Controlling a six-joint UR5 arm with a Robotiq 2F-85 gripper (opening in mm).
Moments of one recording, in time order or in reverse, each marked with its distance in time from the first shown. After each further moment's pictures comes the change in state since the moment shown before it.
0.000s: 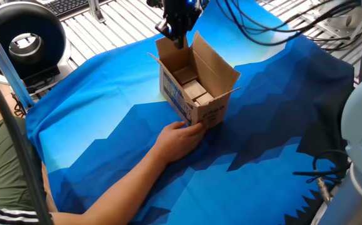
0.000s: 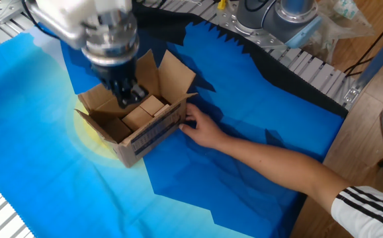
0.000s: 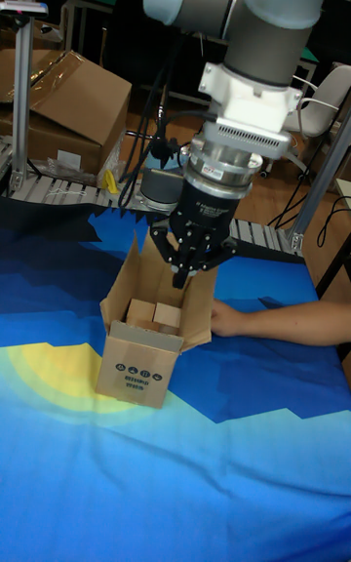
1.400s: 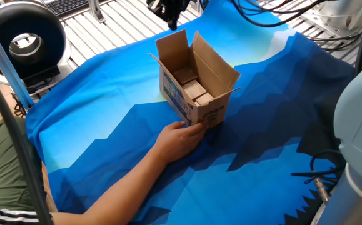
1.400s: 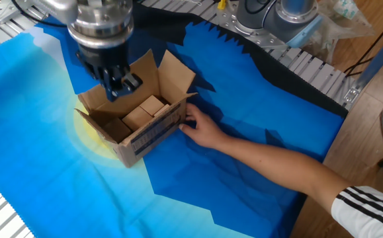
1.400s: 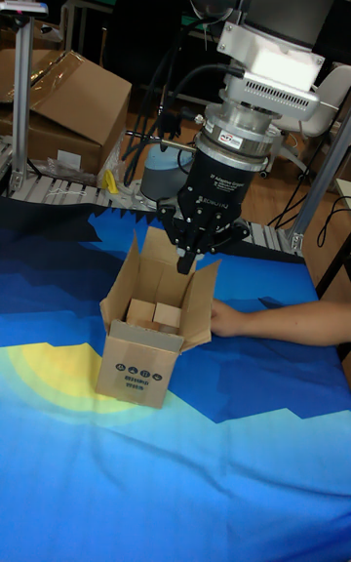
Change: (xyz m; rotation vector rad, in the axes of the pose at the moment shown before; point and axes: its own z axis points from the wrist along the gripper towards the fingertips) arm -0.022 -0.006 -0.037 0.033 -0.059 -0.038
